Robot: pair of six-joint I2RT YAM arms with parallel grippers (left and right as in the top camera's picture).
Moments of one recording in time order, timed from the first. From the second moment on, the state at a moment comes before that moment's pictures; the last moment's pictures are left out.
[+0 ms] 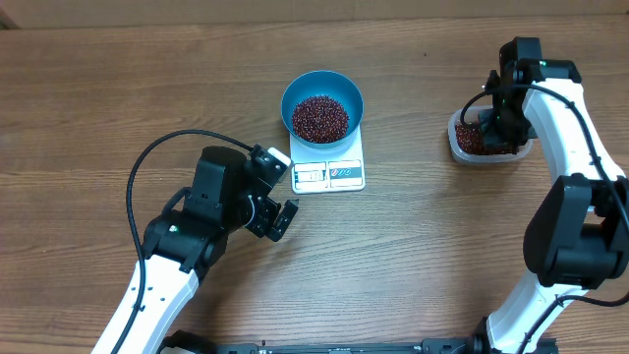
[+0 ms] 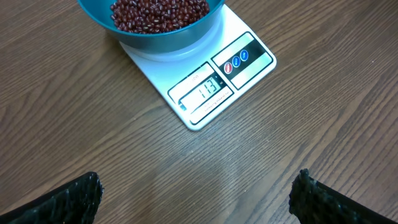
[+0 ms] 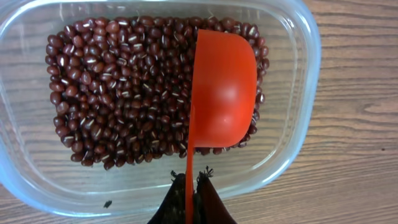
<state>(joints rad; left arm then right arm) -0.35 1.12 0.85 -0.61 0.18 0.22 -0.09 1.98 1.64 -1.13 0.22 -0.14</state>
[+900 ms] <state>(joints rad) -0.35 1.12 0.85 -0.61 0.18 0.22 -0.09 1.99 1.64 -1.11 0.14 -0.10</state>
